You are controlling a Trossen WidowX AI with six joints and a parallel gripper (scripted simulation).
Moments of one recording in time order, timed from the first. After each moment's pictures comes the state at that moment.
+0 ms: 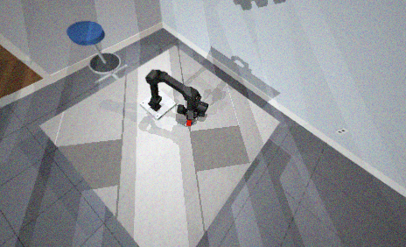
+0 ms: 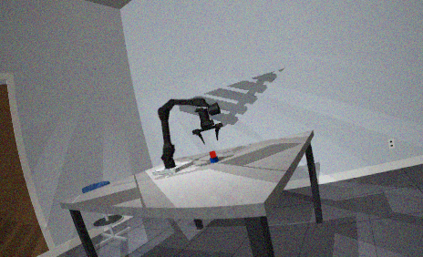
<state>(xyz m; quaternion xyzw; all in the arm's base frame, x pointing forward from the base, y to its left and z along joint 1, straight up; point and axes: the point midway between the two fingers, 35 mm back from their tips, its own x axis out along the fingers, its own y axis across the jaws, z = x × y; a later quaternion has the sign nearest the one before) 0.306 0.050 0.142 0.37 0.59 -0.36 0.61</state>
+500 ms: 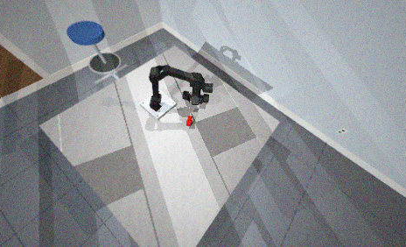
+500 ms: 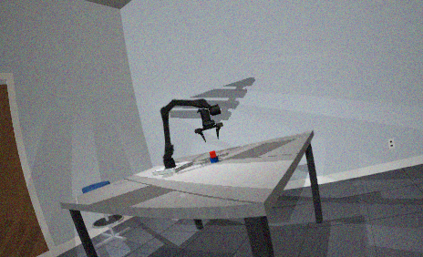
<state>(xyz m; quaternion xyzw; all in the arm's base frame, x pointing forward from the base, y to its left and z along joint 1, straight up) 0.267 0.164 0.144 0.38 0.60 -0.36 0.61</state>
